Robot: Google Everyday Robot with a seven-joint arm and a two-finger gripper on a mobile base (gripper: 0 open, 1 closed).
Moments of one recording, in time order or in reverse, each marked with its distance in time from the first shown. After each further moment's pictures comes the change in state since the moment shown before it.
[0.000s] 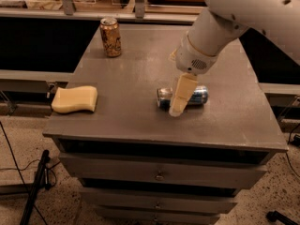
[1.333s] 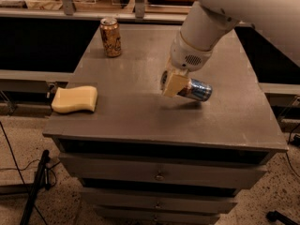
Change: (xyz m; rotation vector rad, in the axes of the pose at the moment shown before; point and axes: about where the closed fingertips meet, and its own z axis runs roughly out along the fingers) arm -0.007 0.000 -0.005 0.001 0.063 -0.002
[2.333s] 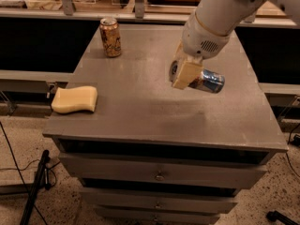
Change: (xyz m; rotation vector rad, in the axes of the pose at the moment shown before) arm 0.006 -0.001 -0.048 0.055 -0.020 -0.038
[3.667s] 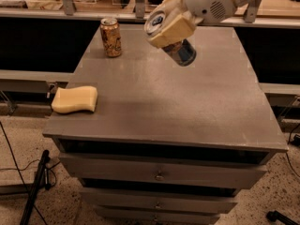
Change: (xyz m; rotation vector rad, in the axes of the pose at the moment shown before) arm -0.092 -0.021 -0.085 0.144 -0.543 -0.049
